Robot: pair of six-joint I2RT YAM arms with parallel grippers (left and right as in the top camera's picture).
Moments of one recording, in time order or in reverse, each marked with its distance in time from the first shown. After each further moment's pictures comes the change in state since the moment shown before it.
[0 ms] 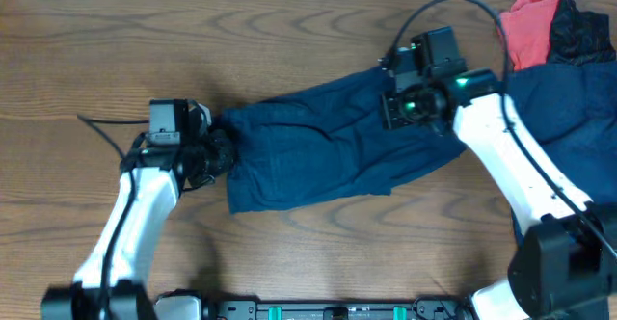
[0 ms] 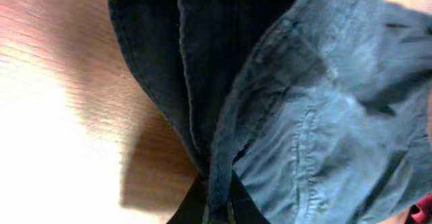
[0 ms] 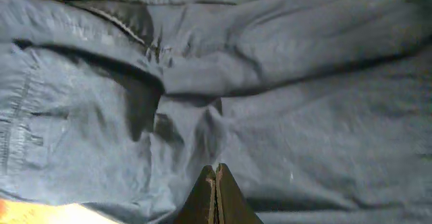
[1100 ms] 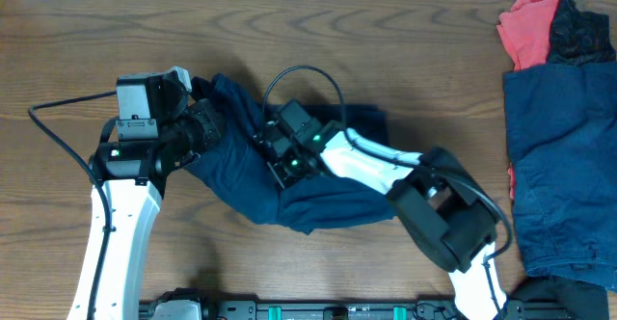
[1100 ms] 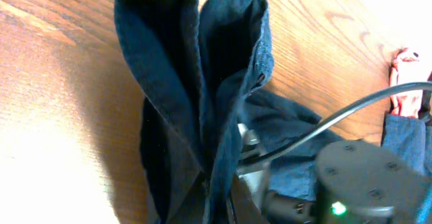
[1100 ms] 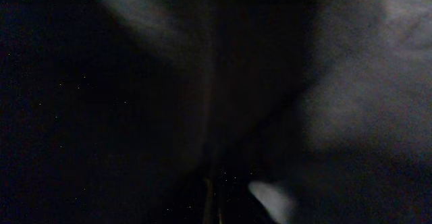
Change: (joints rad) left arm 0.000 -0.108 0.225 -0.117 -0.018 0.000; right arm 0.457 0.404 0.015 0.346 -0.153 0.195
